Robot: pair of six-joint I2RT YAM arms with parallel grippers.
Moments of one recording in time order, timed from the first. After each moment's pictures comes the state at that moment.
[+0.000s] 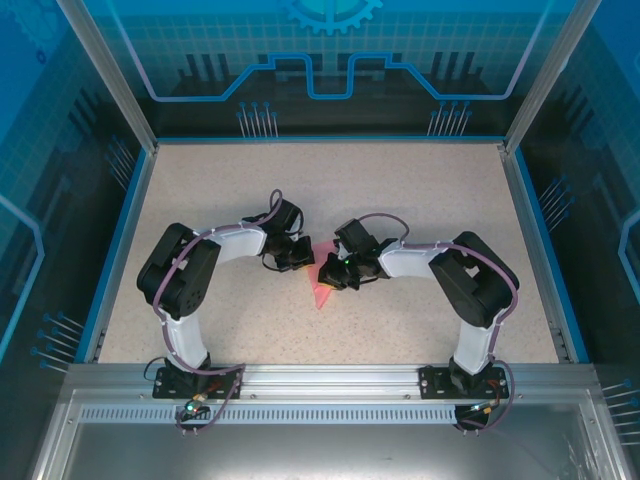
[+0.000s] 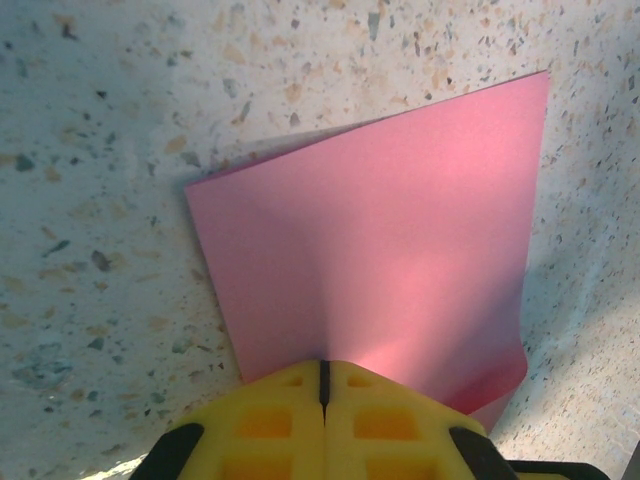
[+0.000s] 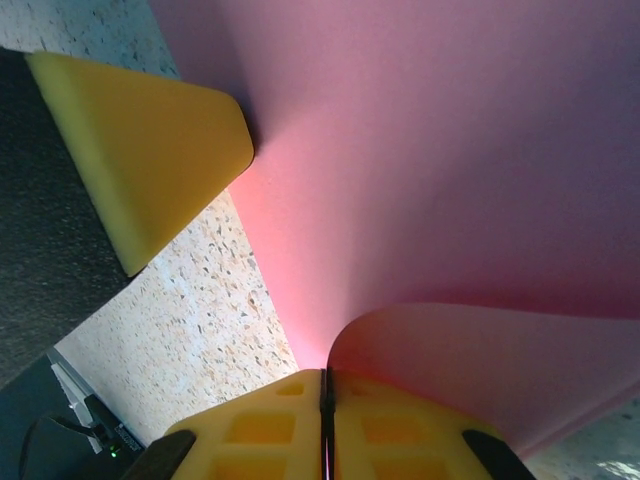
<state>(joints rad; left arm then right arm) -0.45 1.86 1.04 -0.35 0.39 -0.74 0.70 1.84 0.94 -0.13 -0.46 0.99</state>
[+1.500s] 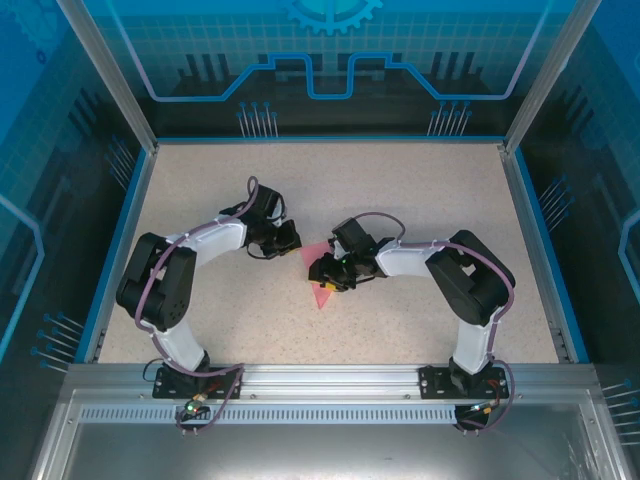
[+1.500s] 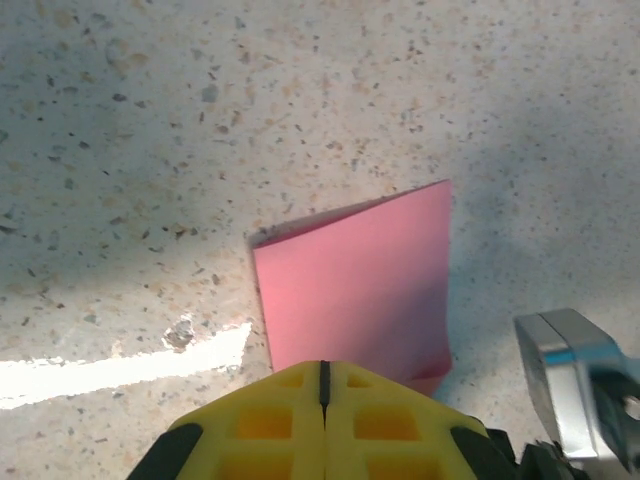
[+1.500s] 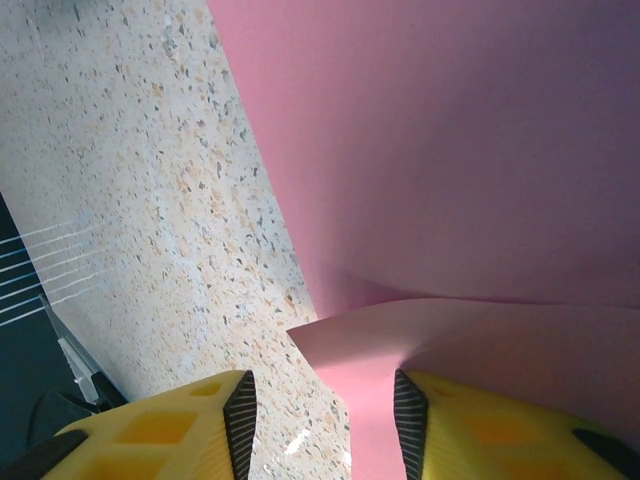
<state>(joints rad) -0.34 1.73 1.05 -0.40 0.40 -0.74 0.70 1.86 0.97 -0.12 -0.50 0.95</state>
